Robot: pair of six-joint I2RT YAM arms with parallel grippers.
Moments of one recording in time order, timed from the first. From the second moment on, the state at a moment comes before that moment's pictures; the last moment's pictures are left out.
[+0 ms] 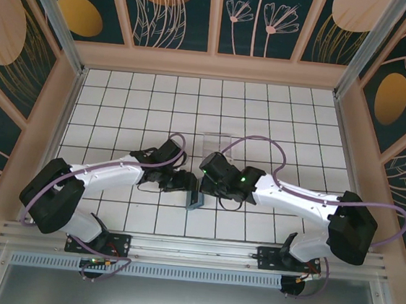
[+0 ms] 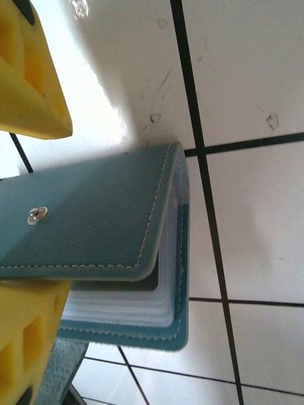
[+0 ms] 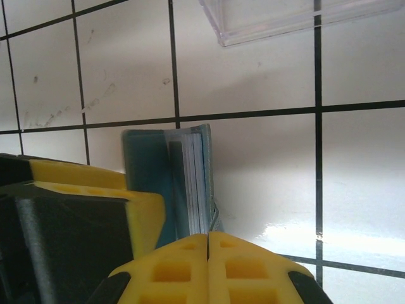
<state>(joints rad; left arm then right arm) -0.75 1.47 0.78 -0.40 0.33 -0.81 1.06 1.39 0.92 -0.57 0.12 1.09</state>
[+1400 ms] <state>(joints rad) -0.75 1.44 0.77 -0.39 0.30 -0.72 0.96 1.28 0.82 -0.60 0.13 0.96</state>
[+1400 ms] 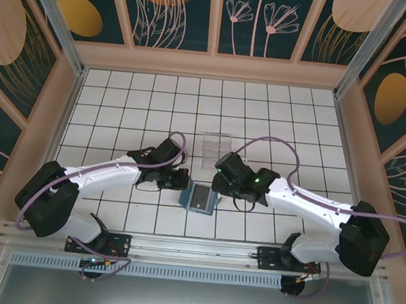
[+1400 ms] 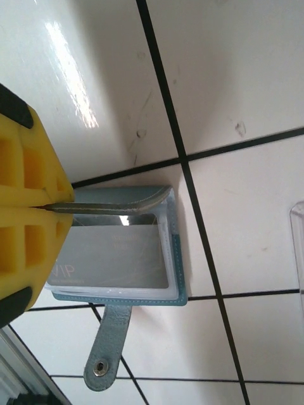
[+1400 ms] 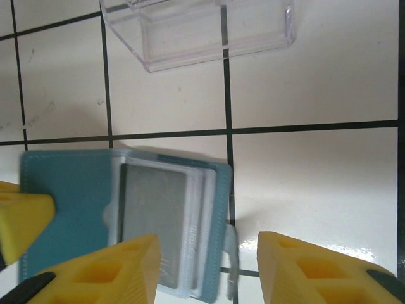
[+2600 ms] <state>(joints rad) -0.75 1.46 0.64 -0.39 0.22 -0.83 0.96 1.46 0.74 -0.45 -0.14 0.94</state>
